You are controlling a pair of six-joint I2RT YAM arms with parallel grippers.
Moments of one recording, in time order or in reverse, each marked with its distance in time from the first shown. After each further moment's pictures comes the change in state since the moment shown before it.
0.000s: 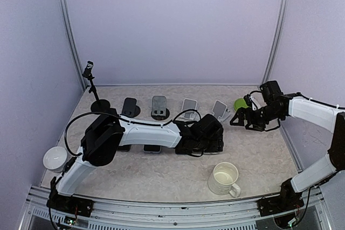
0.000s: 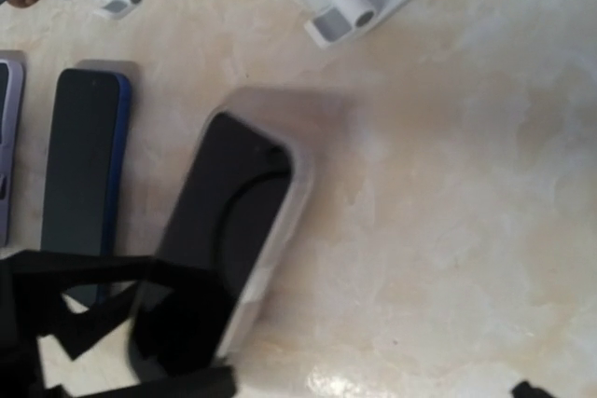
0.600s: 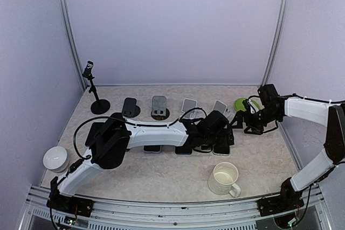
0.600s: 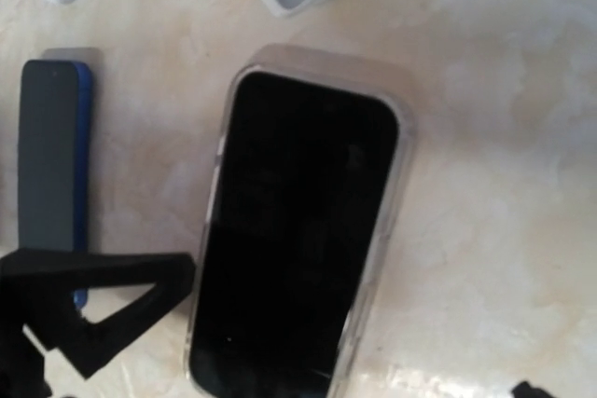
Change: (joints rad) left arm -0.004 0.137 0.244 -0.012 0.025 -0.105; right arm -0.018 0.075 -0.010 0.019 -0.030 0.015
